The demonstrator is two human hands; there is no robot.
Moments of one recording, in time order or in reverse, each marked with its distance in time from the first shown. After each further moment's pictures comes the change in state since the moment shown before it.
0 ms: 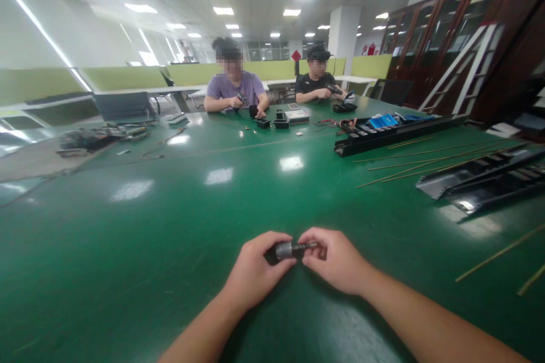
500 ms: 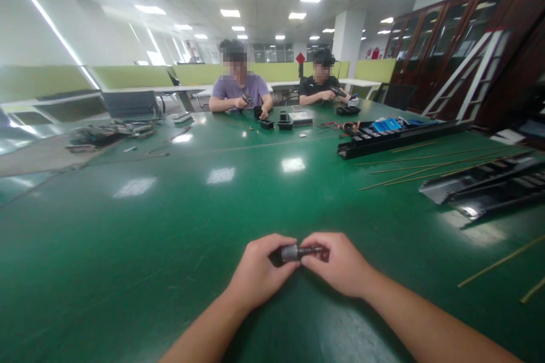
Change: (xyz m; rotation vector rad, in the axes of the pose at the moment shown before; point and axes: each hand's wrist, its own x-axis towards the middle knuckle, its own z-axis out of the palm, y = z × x) left_hand -0.004 0.002 0.002 0.012 0.017 0.024; right_hand -0.003 -0.010 0.000 -0.066 -0.009 -0.031
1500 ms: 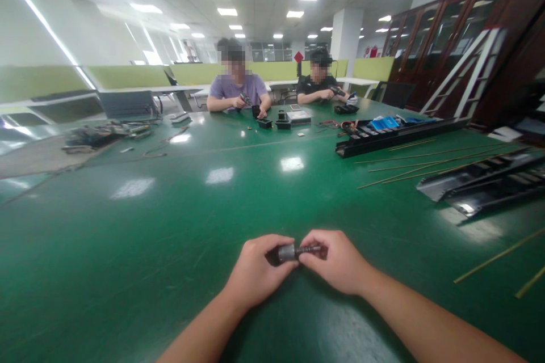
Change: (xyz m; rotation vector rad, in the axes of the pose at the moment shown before) left_hand 0.002 0.004 -0.002 -0.004 -0.012 -0.058; right_hand -0.002 -0.006 -0.003 -0.075 0.059 -0.024
